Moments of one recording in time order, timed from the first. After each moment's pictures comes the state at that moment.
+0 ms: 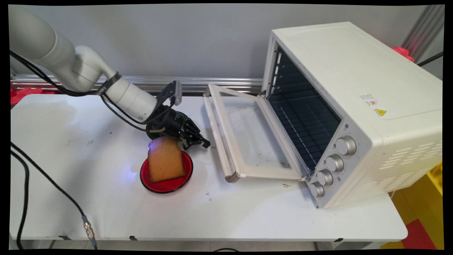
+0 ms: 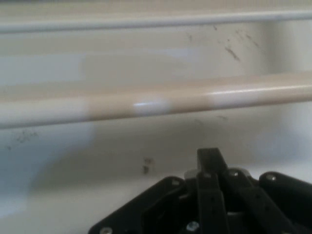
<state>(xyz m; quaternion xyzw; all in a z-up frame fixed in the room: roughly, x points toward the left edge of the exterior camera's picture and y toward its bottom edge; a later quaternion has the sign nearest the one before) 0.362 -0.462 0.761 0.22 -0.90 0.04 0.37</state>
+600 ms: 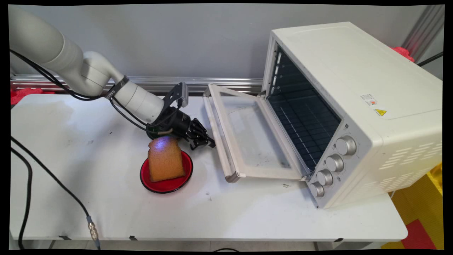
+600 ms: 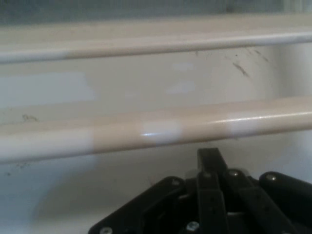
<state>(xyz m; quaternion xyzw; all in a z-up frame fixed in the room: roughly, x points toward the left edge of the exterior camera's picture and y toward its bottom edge) 0.349 -0.470 0.749 0.21 -0.90 0.05 0.38</state>
